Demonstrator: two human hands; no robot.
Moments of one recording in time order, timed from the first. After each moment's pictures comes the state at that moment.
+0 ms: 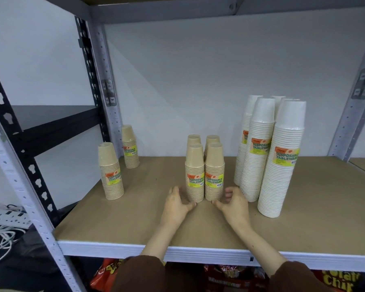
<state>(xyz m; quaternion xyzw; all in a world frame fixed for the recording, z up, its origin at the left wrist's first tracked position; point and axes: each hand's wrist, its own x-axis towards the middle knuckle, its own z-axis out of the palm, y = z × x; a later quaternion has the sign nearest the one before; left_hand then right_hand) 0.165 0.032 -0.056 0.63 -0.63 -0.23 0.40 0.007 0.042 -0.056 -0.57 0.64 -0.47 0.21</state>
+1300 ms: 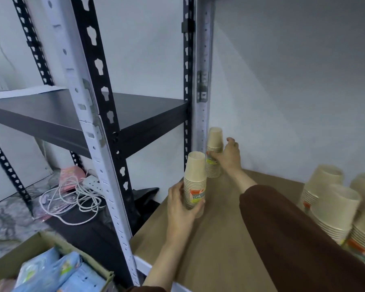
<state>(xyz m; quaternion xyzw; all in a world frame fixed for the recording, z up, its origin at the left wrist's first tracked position) 0.341 0.010 -0.048 0.66 -0.45 -0.09 0.59 0.267 -0.156 0.026 -0.71 0.52 -0.40 0.27</state>
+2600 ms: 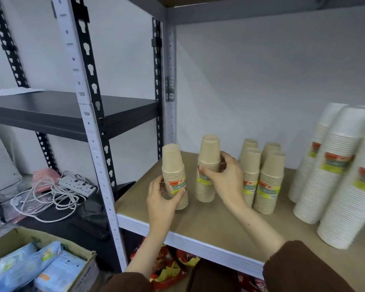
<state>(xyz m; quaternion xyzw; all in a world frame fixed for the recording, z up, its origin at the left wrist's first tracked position) 0.273 0.094 -0.037 0.62 -0.44 -0.10 0.65 0.140 0.046 0.032 -0.66 0.48 -0.53 0.23</state>
